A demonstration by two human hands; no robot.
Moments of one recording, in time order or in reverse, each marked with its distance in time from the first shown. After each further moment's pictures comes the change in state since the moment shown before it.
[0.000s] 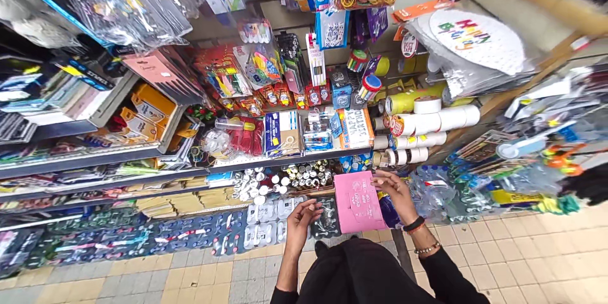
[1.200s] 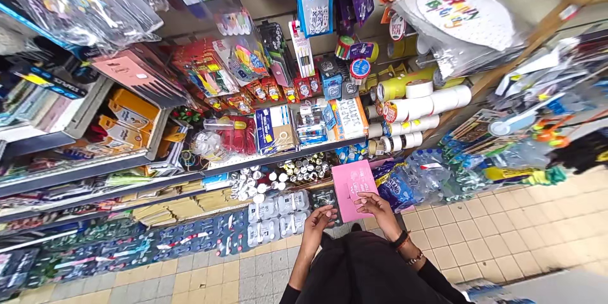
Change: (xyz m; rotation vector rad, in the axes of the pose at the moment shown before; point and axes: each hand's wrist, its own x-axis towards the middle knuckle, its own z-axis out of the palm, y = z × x) left_hand -0.021 -0.044 0.012 0.026 -0.221 -0.146; right_hand -0.079 0.055 0.046 0.141 -0.050 0.204
